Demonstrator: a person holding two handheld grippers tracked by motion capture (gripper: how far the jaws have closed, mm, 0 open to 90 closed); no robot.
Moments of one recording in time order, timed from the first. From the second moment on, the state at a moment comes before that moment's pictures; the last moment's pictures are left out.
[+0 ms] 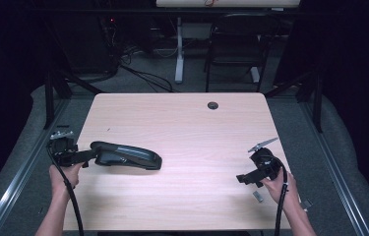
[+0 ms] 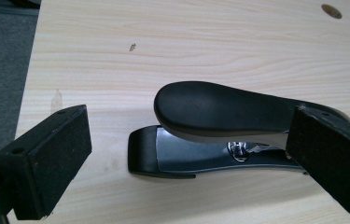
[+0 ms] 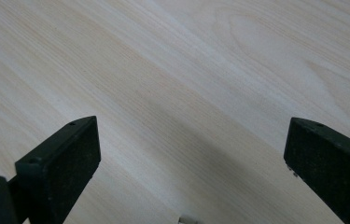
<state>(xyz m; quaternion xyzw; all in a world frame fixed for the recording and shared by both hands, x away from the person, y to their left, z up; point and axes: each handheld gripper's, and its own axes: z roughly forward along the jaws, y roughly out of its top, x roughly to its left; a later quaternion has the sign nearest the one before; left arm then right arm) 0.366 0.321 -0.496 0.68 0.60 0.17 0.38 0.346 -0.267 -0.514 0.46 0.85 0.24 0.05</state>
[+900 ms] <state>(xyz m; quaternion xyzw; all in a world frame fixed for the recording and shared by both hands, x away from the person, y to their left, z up) 0.413 0.307 -0.486 0.73 0.56 0.23 0.31 0.345 -0.266 -0.516 0.46 0.86 0.23 0.05</state>
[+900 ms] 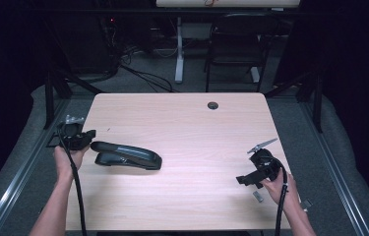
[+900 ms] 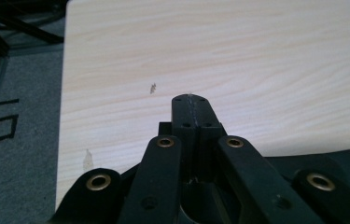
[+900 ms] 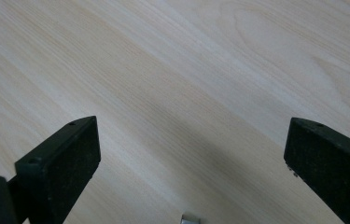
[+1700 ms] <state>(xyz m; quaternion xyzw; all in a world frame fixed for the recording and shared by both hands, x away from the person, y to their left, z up) 0.396 0.282 -0.486 0.80 0.53 0.15 0.25 0.342 -0.264 -0.517 0.45 0.86 0.22 0.05</state>
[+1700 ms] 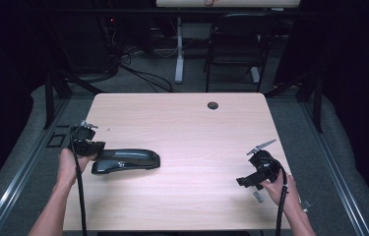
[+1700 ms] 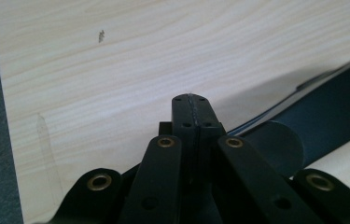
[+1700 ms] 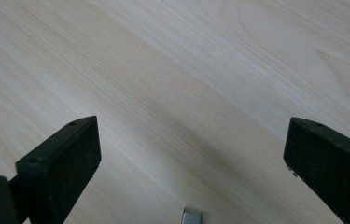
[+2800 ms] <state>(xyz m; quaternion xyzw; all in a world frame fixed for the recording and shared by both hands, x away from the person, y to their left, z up) 0.361 0.288 -0.485 0.81 0.52 0.09 0.25 0.342 -0.267 -0.517 0.45 0.86 0.23 0.04</state>
